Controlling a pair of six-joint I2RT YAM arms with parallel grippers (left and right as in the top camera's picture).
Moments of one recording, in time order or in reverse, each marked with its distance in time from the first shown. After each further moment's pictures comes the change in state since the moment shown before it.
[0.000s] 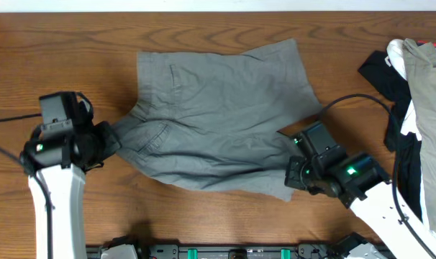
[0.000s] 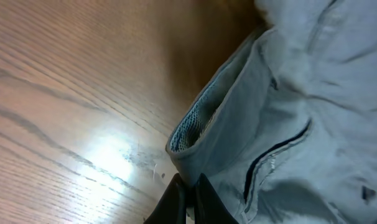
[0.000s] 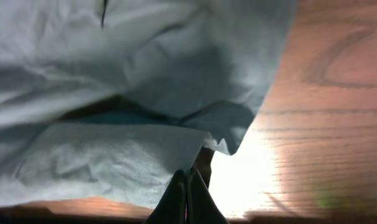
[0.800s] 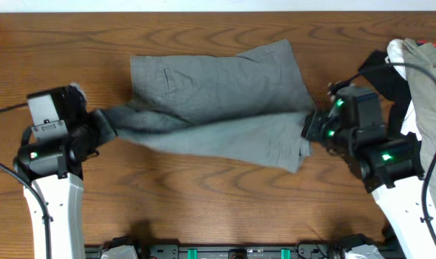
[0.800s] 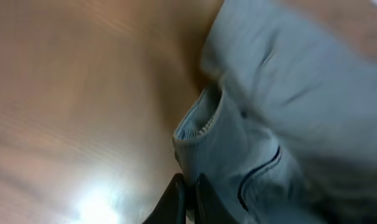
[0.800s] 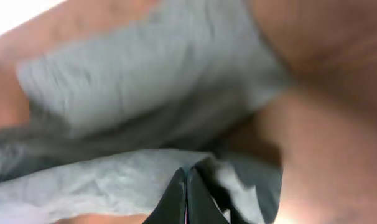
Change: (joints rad) left arm 0.000 -0.027 0.053 0.172 0.053 0.031; right arm -0.277 0.010 0.132 0.362 -0.047 -0.212
